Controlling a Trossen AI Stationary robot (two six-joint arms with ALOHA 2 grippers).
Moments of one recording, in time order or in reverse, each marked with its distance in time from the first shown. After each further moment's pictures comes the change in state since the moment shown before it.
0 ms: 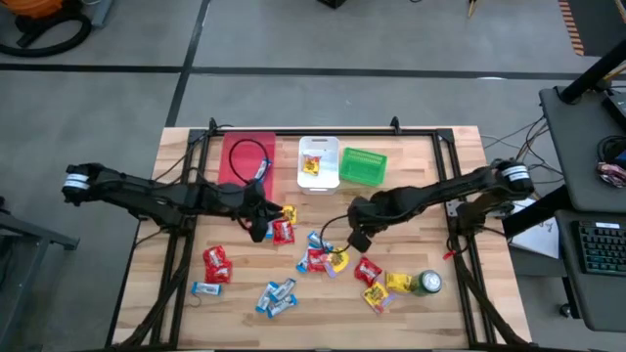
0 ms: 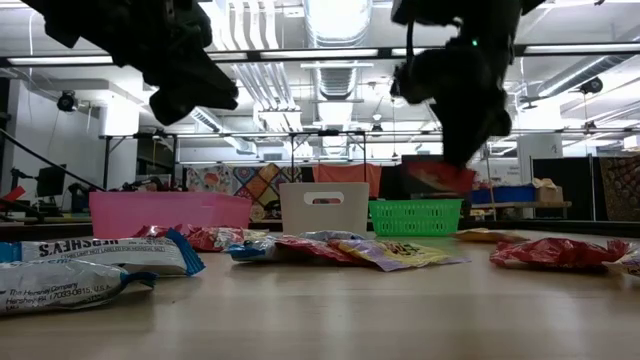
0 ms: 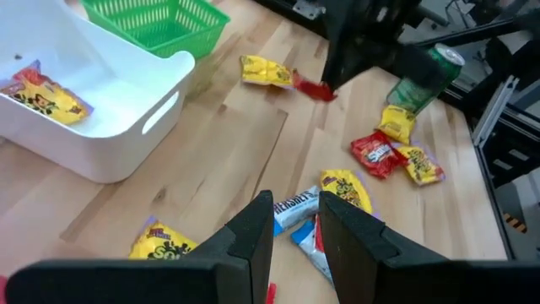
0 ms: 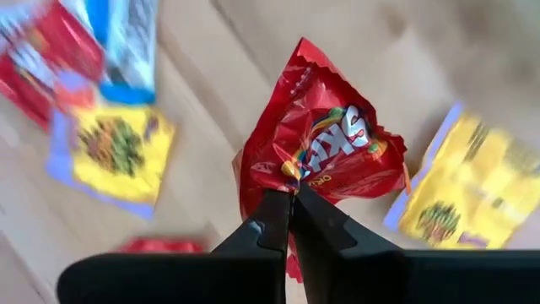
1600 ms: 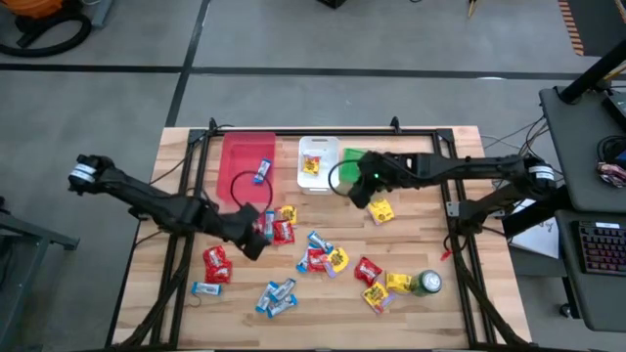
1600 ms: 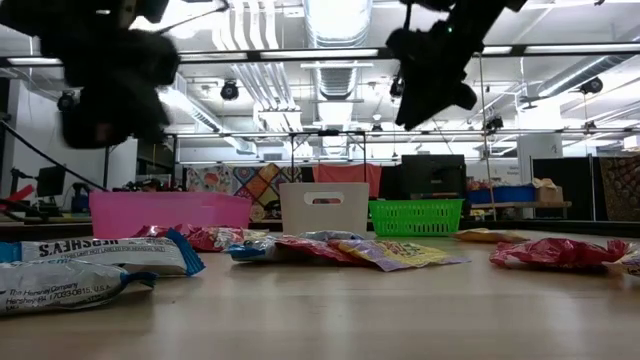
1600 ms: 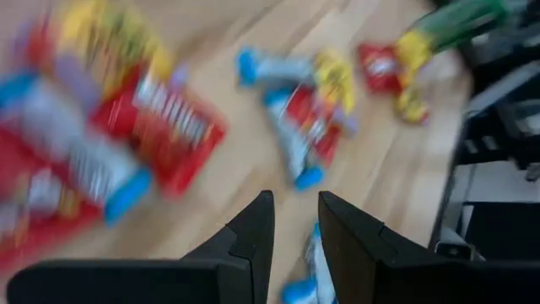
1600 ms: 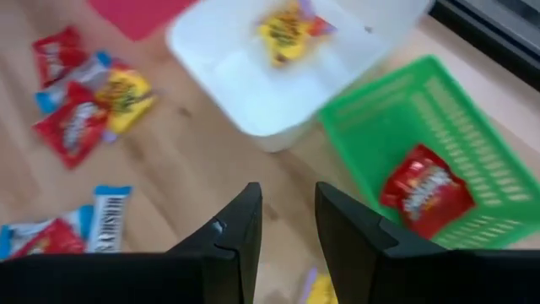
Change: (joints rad) left arm -0.255 0.045 0.010 -0.265 0.004 -0.664; right arm -0.257 -0.204 0.000 0.136 0.124 -0.219
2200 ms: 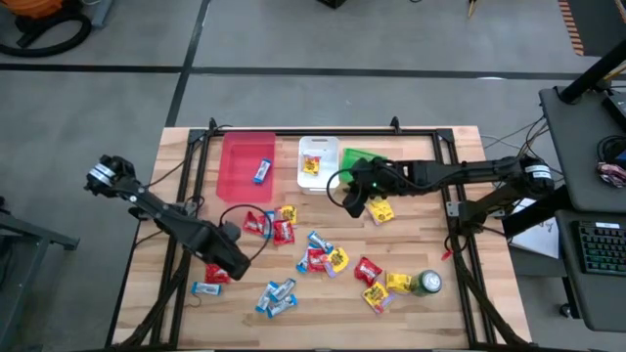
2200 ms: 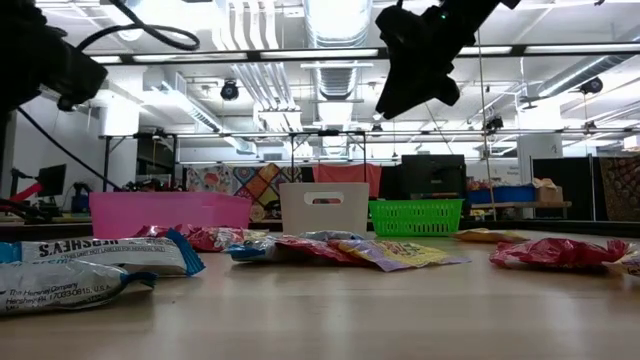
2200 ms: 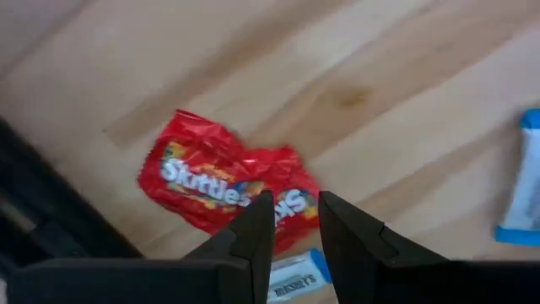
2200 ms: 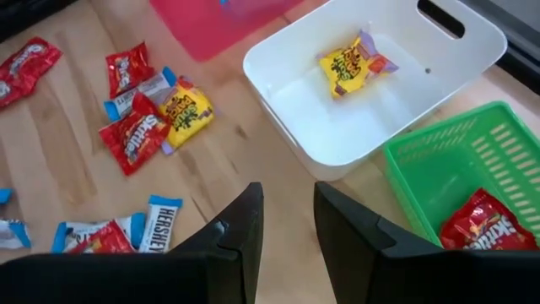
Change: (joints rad) left arm -0.236 0.260 0.277 -0.769 0.160 -0.393; right arm 0.076 0.025 0.000 0.128 0.002 -0.040
